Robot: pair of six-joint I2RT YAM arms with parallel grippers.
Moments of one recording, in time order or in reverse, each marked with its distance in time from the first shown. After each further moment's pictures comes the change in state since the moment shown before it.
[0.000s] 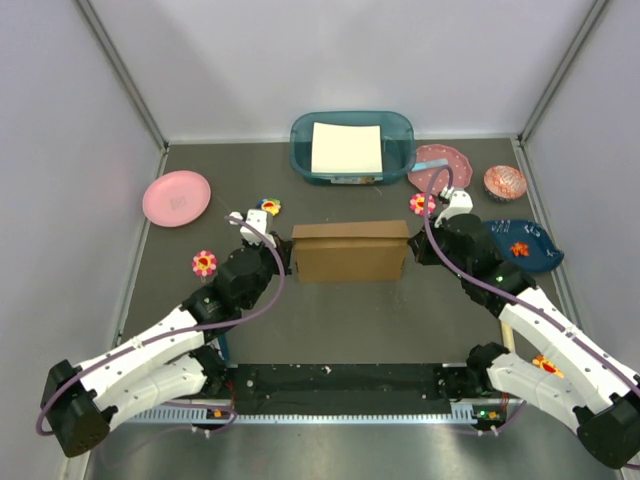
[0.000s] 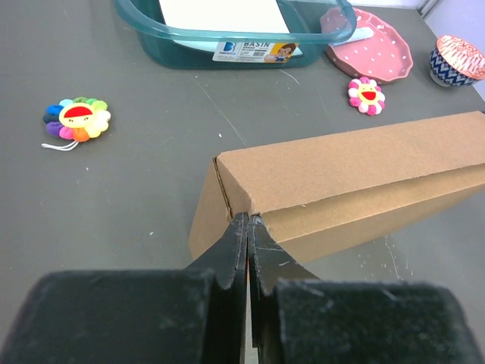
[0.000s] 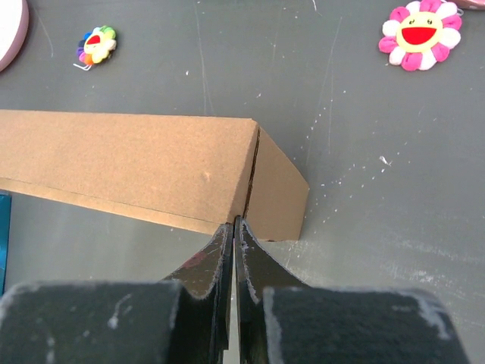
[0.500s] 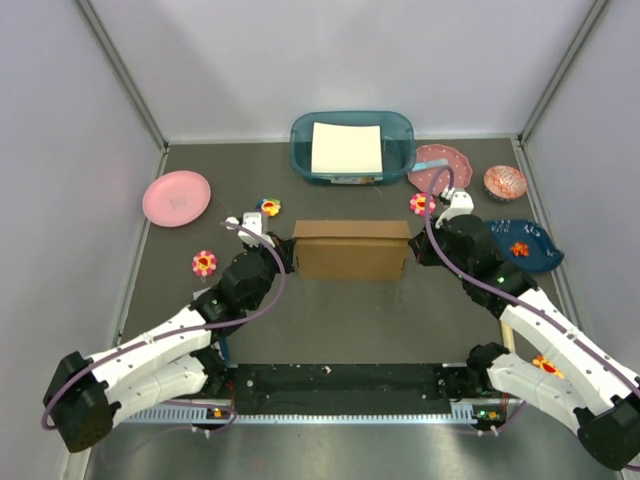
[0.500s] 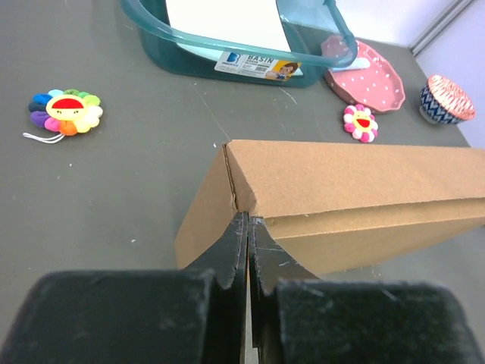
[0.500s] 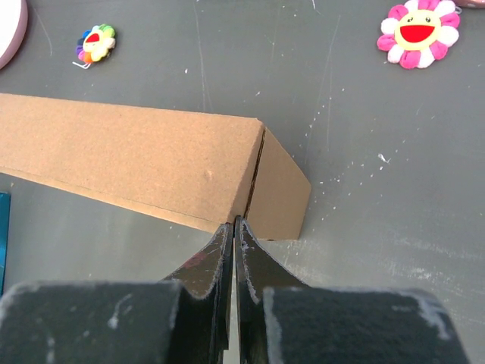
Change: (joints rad) left arm 0.004 0.059 -0.080 0.155 -0.038 -0.089; right arm 0.000 -0.011 -0.002 -0.010 -0.003 0.001
